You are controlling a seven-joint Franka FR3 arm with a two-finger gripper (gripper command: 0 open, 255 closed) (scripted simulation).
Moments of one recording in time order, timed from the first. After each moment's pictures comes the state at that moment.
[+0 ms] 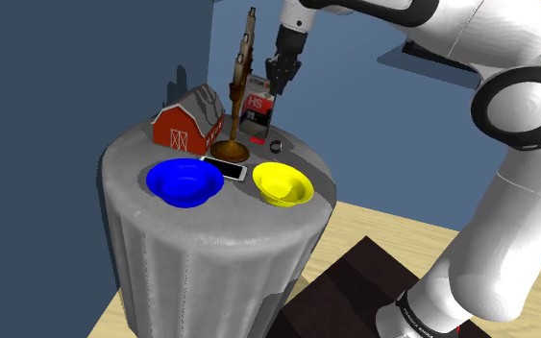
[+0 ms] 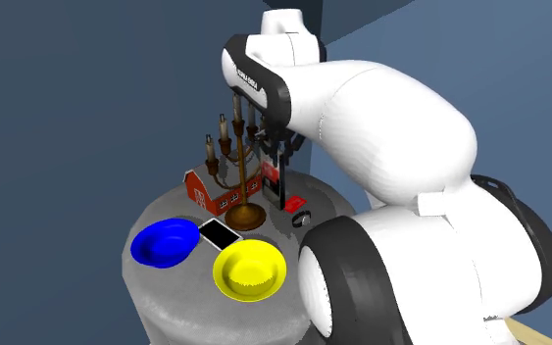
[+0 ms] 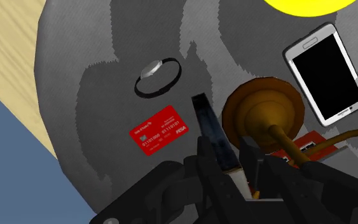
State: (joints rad) arm 0.11 0.21 0.03 -1.31 -0.03 1.58 0.02
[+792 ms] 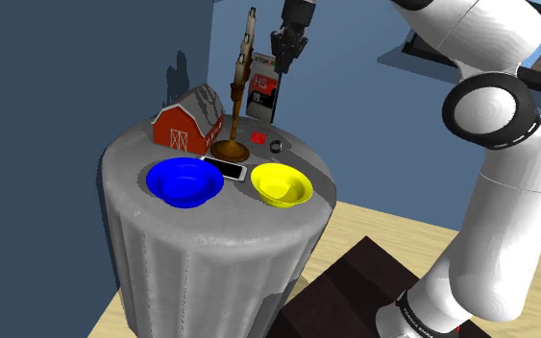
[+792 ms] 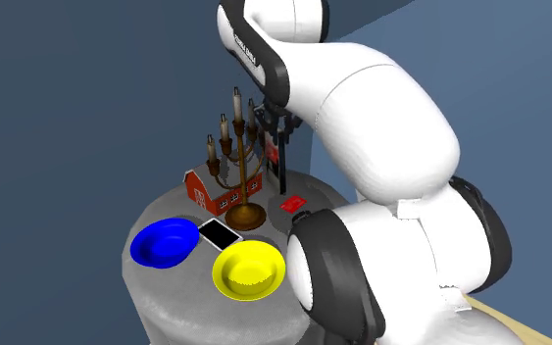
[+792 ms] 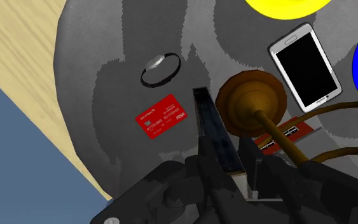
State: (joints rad) arm 0.12 0.33 0.03 -0.96 -0.03 1.35 0.01
